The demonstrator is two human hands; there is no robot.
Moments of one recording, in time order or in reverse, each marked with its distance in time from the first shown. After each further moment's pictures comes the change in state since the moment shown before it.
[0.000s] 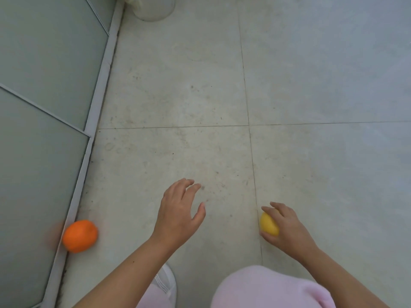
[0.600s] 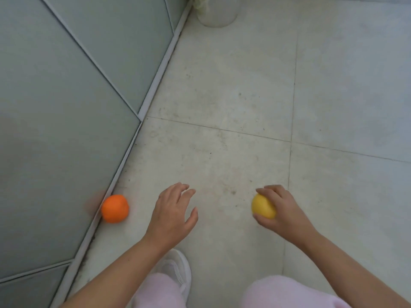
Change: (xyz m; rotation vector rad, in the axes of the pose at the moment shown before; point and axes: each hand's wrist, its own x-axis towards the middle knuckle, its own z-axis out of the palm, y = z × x) left_hand -0.047 -0.067 -0.025 0.079 0.106 -0.112; right_hand 0.060 -0.102 -0.027 0.071 -0.061 -0.305
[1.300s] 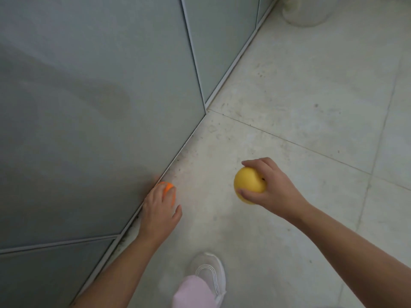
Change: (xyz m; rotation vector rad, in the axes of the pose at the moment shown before) left_hand -0.059 -0.138 -0.001 0.174 0.024 -0.477; right_hand 0.110 -0.144 0.043 0.188 -0.172 -0.255
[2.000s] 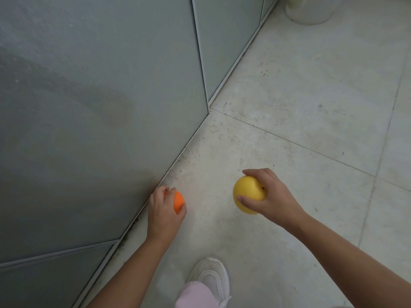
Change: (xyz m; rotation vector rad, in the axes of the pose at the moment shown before) left_hand 0.005 0.009 0.015 -0.187 0.150 -0.155; right_hand 0.001 0.005 0.022 0.087 -0.016 0.120
